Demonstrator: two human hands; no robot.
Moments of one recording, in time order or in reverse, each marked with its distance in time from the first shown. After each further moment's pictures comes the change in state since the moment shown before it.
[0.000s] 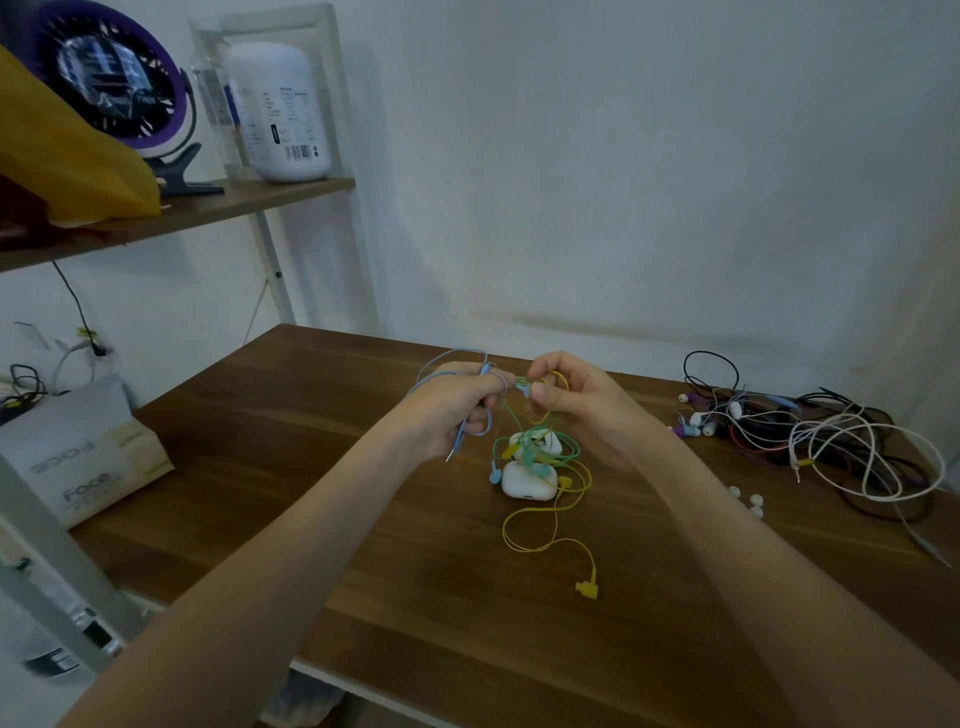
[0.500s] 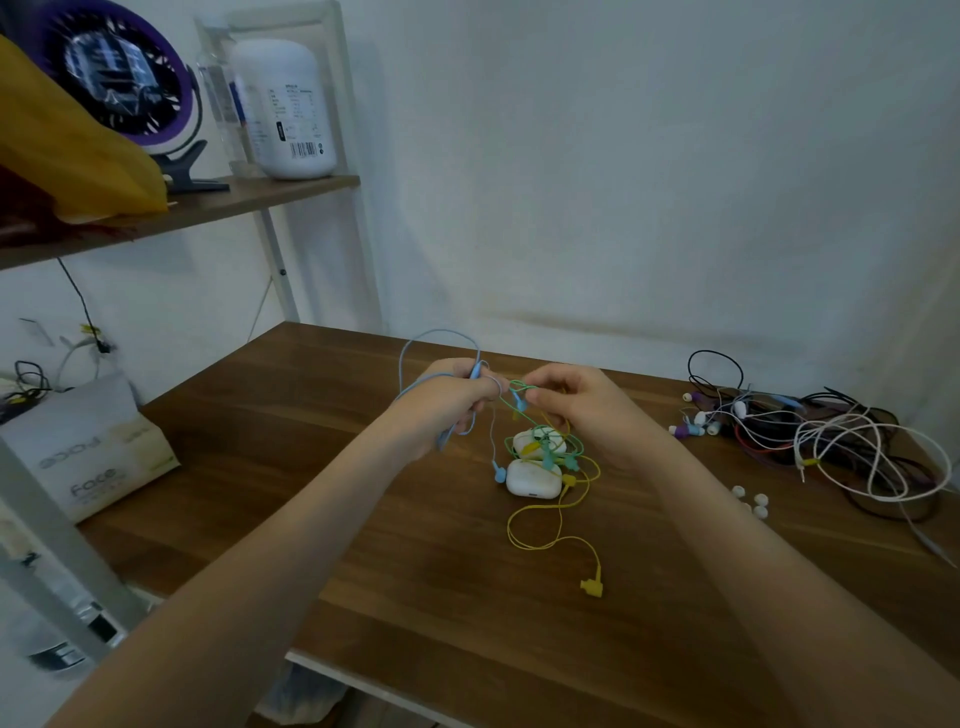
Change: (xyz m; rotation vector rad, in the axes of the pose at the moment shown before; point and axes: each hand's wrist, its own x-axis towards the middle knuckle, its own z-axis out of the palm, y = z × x) left_hand -0.006 0.001 -0.014 0.256 0.038 0.057; right_hand 0.001 -0.002 0.007 -0.522 0.103 0.034
